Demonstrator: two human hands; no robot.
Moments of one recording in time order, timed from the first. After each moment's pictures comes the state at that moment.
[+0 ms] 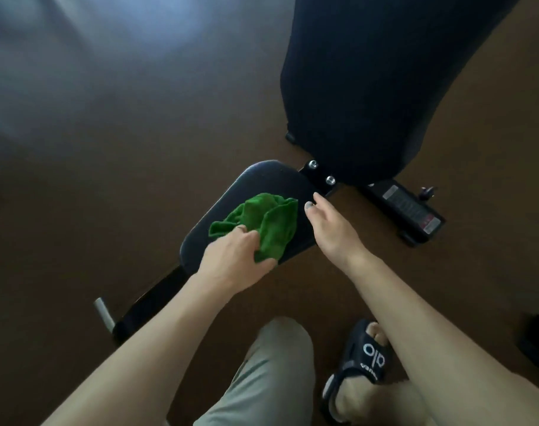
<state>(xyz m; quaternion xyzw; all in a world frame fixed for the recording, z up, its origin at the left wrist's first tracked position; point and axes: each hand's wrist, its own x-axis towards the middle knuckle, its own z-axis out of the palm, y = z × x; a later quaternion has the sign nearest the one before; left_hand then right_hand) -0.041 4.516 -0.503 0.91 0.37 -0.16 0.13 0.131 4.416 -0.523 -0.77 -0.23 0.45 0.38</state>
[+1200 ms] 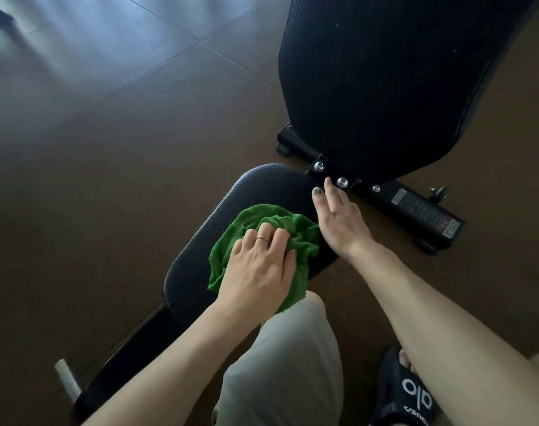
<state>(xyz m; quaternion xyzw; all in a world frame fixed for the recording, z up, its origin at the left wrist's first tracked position) -0.034 4.537 -0.614 0.96 0.26 0.06 0.12 0.148 4.467 -0.619 -0.85 -0.27 0.33 0.32</state>
